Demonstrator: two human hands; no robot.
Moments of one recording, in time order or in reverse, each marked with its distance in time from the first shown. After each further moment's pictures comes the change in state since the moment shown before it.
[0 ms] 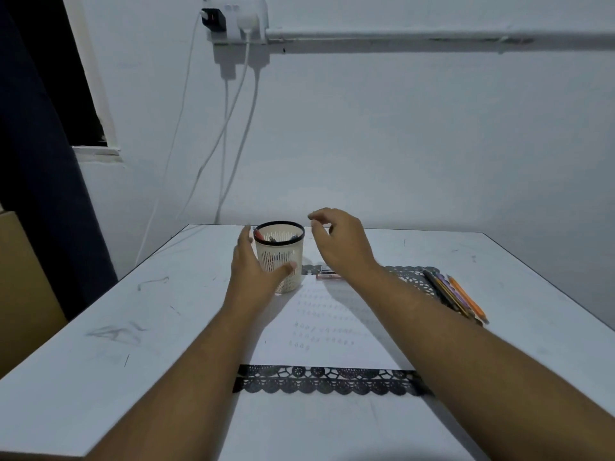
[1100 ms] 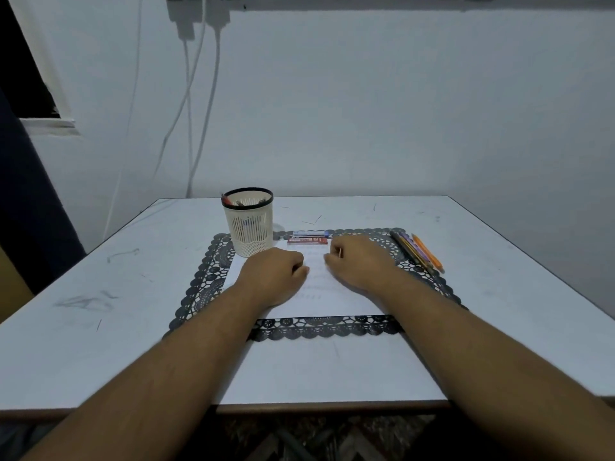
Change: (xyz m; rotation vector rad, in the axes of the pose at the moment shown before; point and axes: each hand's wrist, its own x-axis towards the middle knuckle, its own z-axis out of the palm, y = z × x) left_hand -0.056 0.032 0.048 0.825 -0.465 0.426; right_hand -0.088 0.051 -0.062 -0.521 -0.355 0.202
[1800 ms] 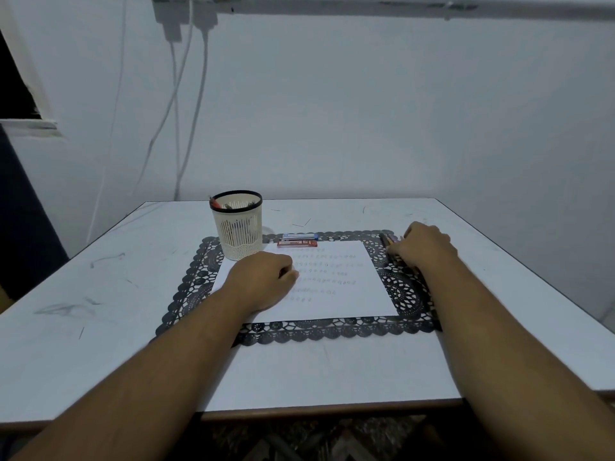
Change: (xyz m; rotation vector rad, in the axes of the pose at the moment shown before) left_hand -0.004 0.001 -0.004 -0.068 -0.011 -0.003; right_hand 0.007 0.097 -0.058 -0.069 0.083 0.612
